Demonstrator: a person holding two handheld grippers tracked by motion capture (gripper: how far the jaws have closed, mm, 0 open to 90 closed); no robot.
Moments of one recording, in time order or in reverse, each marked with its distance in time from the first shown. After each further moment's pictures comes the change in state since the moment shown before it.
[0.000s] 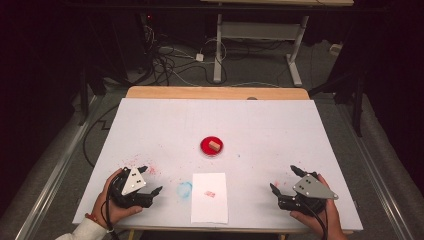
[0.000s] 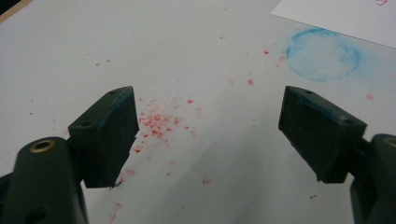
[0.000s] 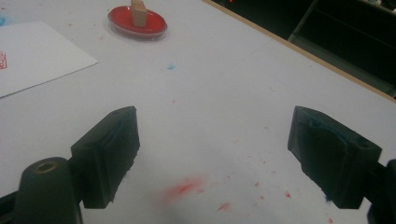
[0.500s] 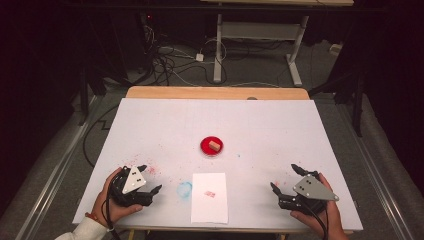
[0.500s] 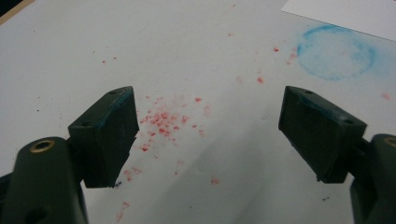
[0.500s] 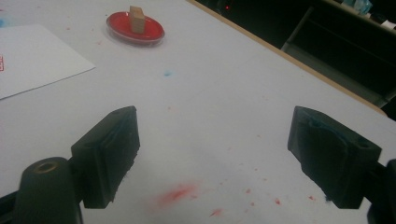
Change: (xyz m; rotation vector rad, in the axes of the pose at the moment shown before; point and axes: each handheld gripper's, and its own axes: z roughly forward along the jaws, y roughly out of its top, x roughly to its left) left arm 0.003 0.000 0.003 0.009 0.018 -0.005; right arm 0.000 0.005 -0.004 -0.020 -0.024 -0.038
